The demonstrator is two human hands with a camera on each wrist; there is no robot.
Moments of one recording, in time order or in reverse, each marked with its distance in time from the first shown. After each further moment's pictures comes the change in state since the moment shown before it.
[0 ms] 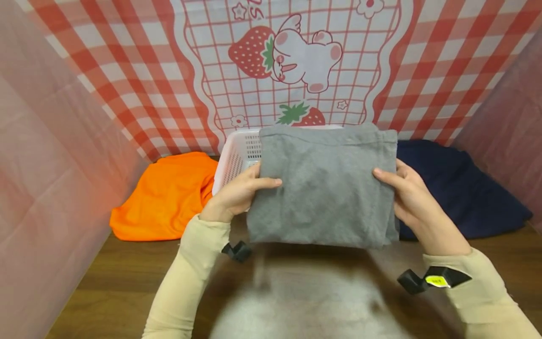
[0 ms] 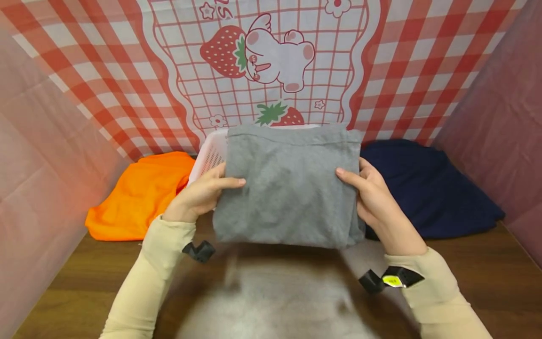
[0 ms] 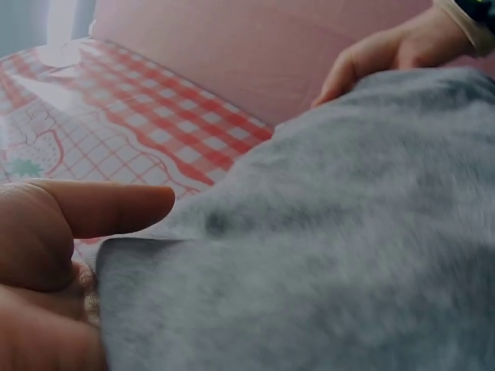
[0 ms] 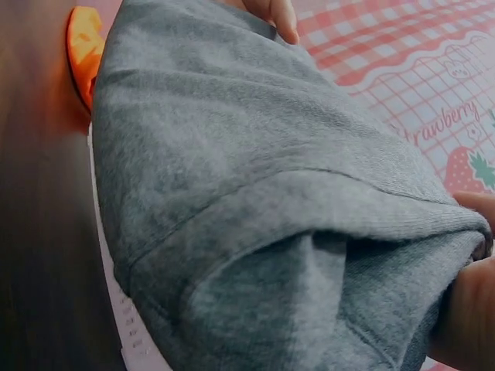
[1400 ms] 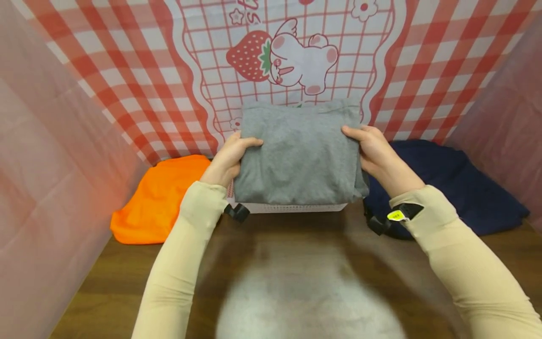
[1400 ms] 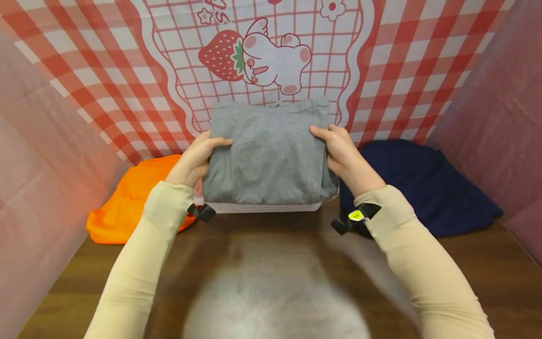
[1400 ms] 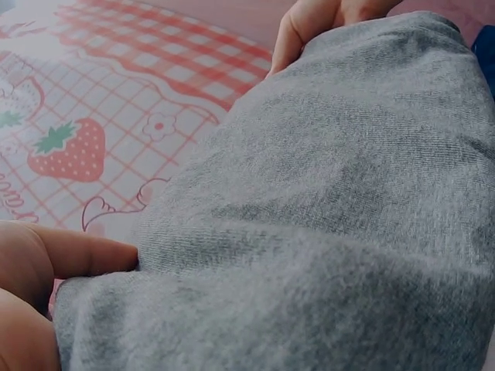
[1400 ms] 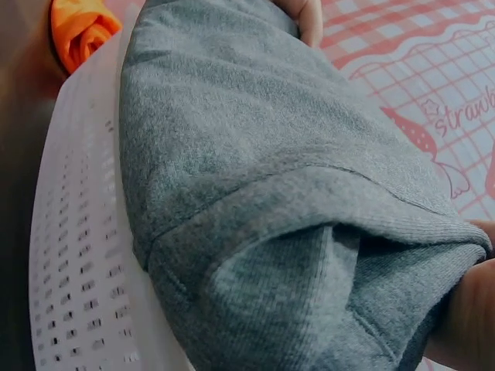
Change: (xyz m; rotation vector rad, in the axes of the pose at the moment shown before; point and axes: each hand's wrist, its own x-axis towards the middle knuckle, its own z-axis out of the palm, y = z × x) left_hand 0.046 0.040 -0.035 0.070 0.490 0.019; right_hand 0.090 -0.017 0.028 0.014 0.157 0.070
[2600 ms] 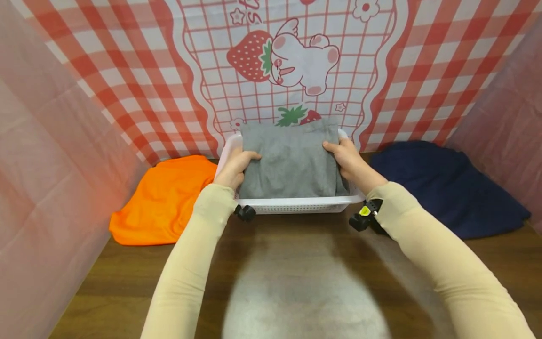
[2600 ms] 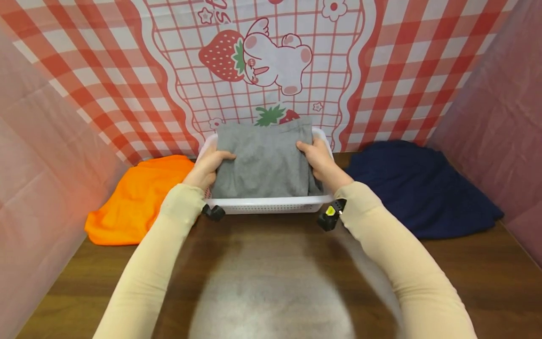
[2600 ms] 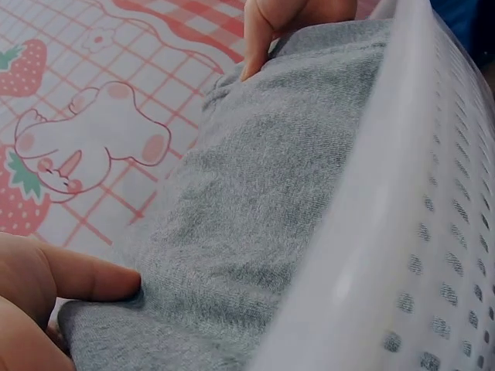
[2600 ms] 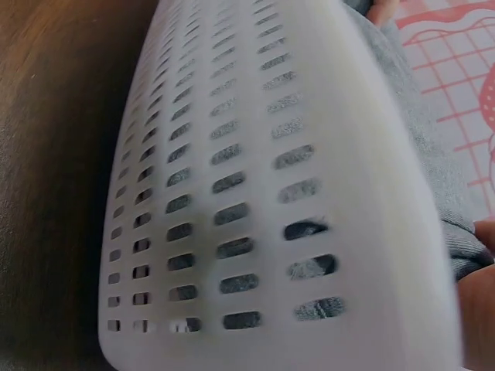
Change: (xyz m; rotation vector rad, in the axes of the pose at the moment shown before) left_hand 0.037 -0.046 -0.014 0.130 0.202 -0.074; right_hand 0.048 0.057 -0.009 -0.515 0.140 0.032
